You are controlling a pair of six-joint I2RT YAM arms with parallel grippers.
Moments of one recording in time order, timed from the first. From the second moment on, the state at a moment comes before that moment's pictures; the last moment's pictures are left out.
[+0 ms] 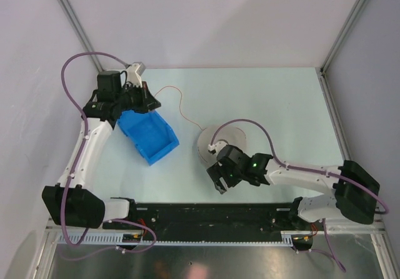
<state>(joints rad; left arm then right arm) -0.08 1.28 1.28 -0.61 0.55 -0.11 1.08 1.29 0.79 -0.46 0.05 0.37</state>
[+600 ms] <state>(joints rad) -0.08 1.26 1.28 -0.61 0.56 -0.15 1.03 1.54 0.82 -0.44 0.12 0.49</state>
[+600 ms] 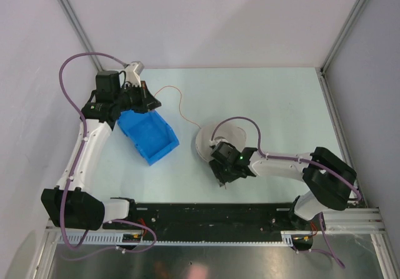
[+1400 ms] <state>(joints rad) -0.08 1.27 1.28 -0.61 0.53 -0.11 0.43 1.35 0.76 -0.50 -0.13 0.31</state>
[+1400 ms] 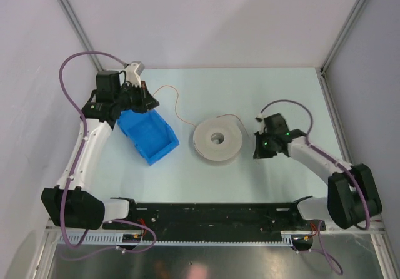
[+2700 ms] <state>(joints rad) 0.17 1.41 1.45 -0.65 0.09 0.67 -0.56 1.20 1.10 -0.14 -0.30 -0.77</state>
